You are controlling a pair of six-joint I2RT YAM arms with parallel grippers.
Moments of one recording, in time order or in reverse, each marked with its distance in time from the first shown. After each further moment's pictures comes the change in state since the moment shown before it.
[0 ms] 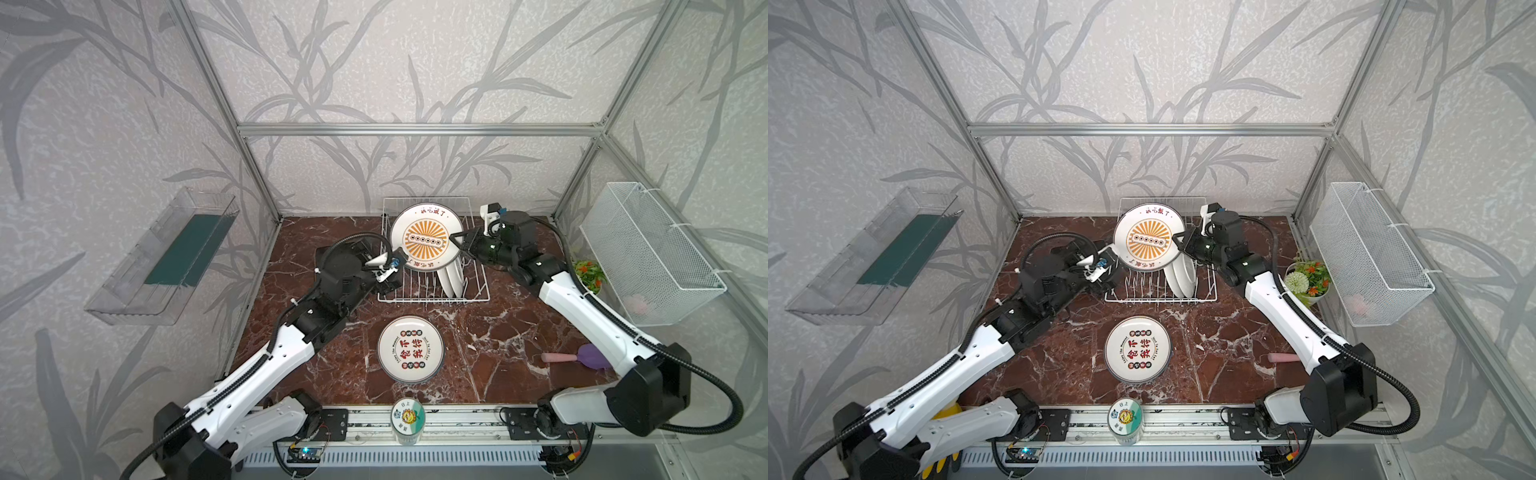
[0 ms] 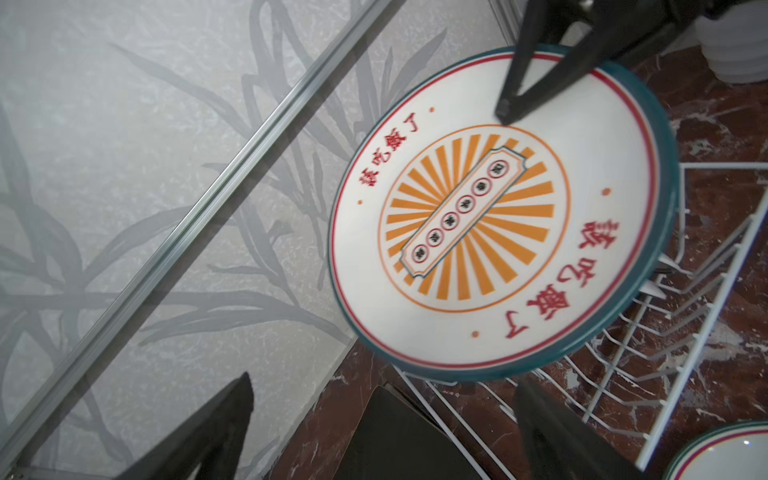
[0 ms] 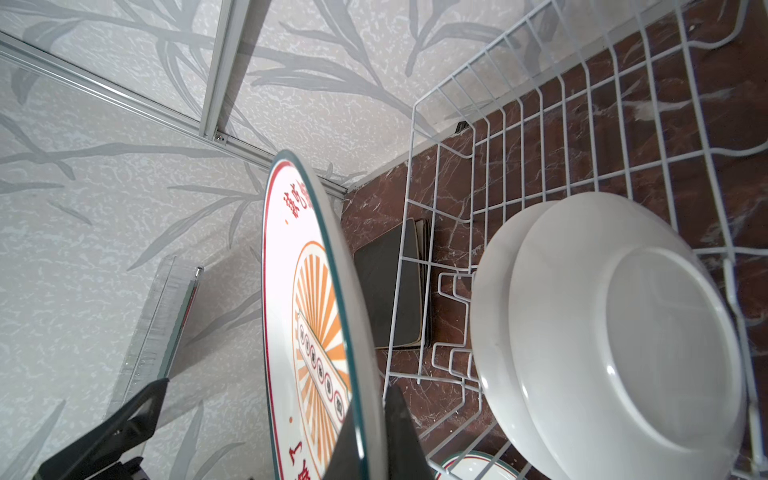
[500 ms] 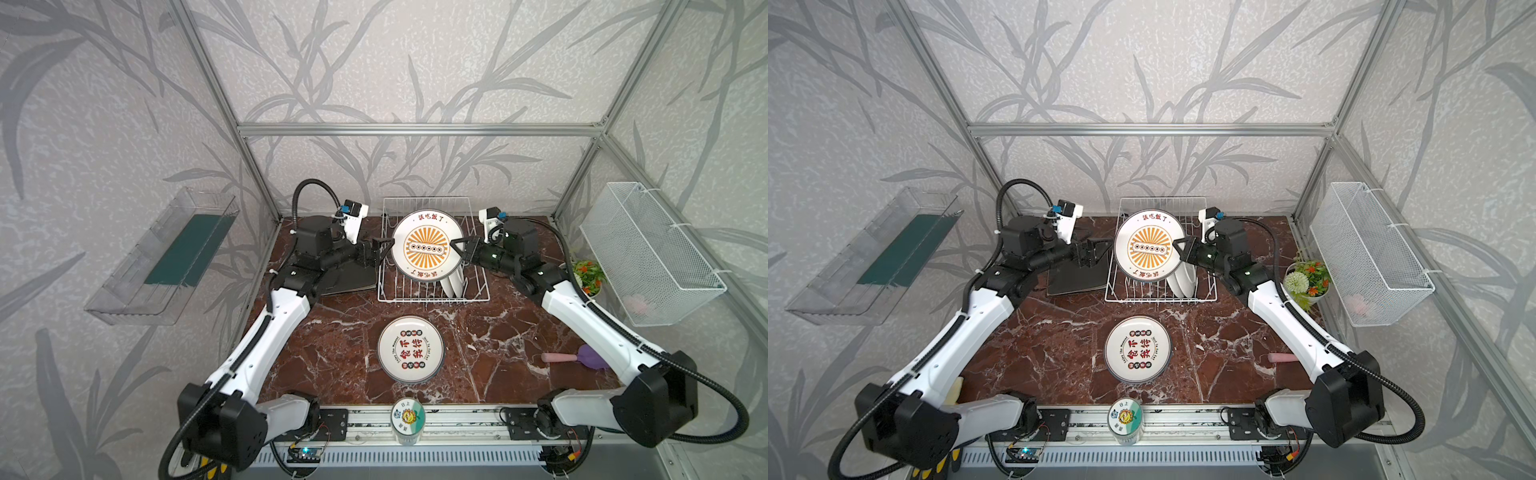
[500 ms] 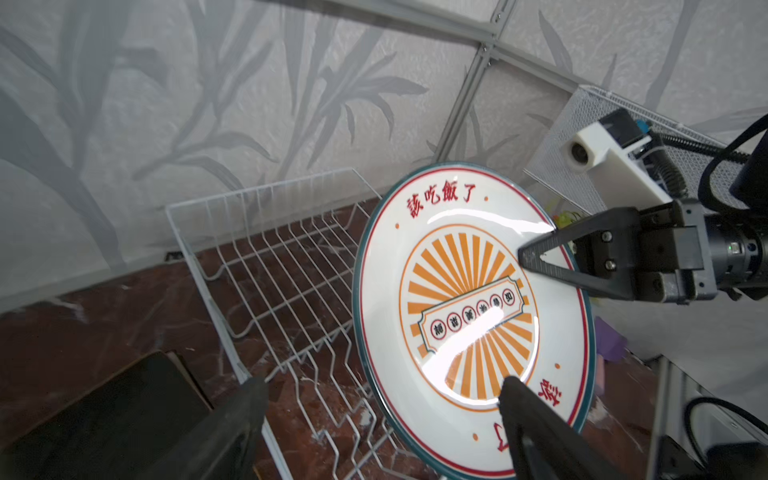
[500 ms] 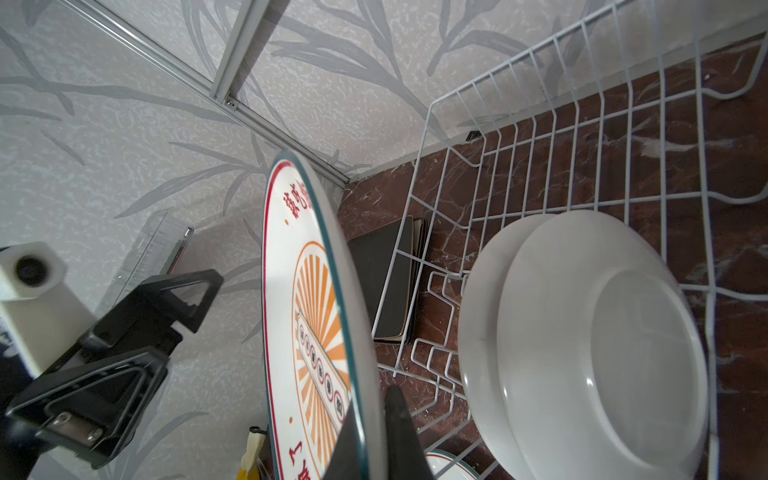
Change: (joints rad) left arm 0.324 0.277 0.225 -0.138 0.705 -0.772; right arm -0.002 -0.059 -0.104 0.089 -0.040 -0.161
